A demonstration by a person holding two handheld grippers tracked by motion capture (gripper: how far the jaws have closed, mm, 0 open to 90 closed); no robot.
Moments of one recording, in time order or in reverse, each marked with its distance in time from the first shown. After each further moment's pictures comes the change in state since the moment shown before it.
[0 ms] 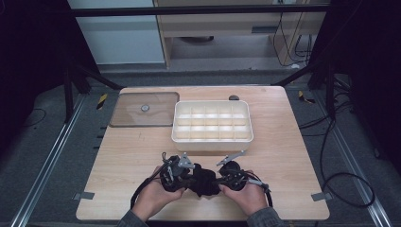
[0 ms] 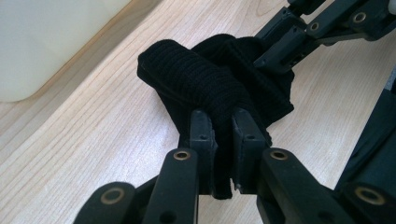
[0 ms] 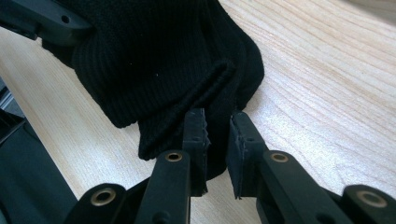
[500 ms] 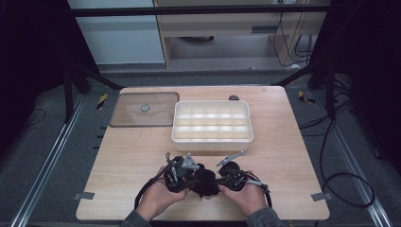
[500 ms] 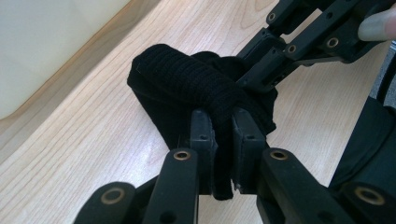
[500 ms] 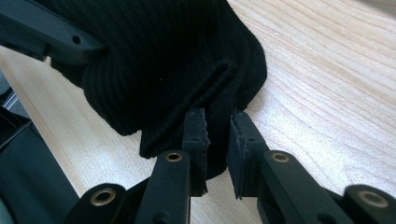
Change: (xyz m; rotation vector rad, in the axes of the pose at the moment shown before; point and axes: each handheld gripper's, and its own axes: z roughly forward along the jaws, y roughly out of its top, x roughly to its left) left arm -0.008 0.007 0.005 -0.018 -0.026 0.020; right arm 0.000 -0.001 0.002 -0.002 0.012 -0.005
